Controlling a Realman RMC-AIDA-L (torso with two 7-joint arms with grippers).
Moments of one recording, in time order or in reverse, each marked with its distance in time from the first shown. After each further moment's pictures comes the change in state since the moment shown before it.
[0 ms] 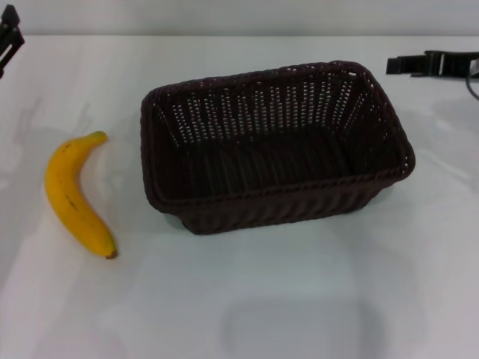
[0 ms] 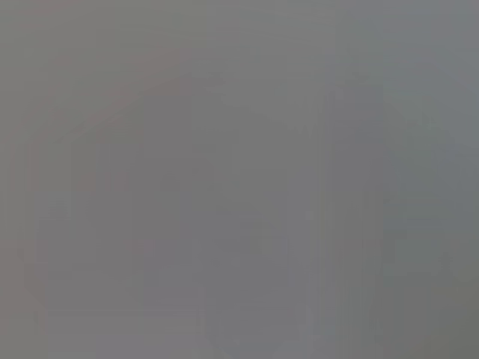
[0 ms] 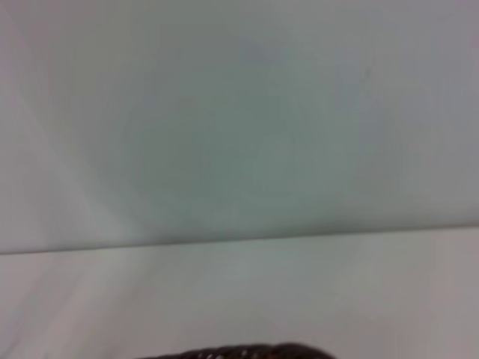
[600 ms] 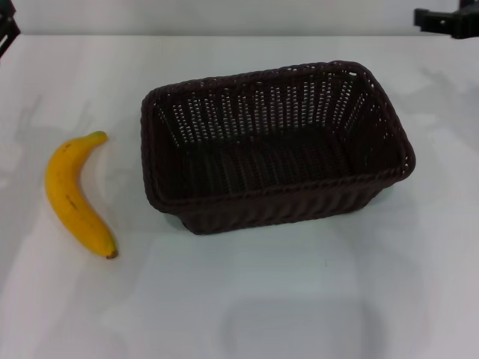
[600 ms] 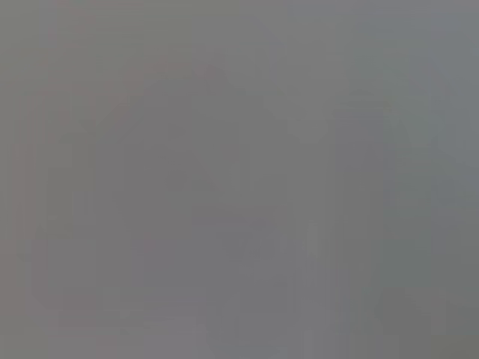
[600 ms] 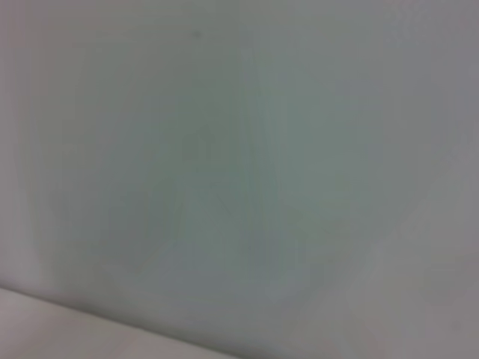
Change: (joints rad) left arm 0.005 -0.001 -0.002 0.016 -0.009 -0.014 -0.044; right arm -0.012 0.000 0.001 0.019 0.002 0.256 -0.367
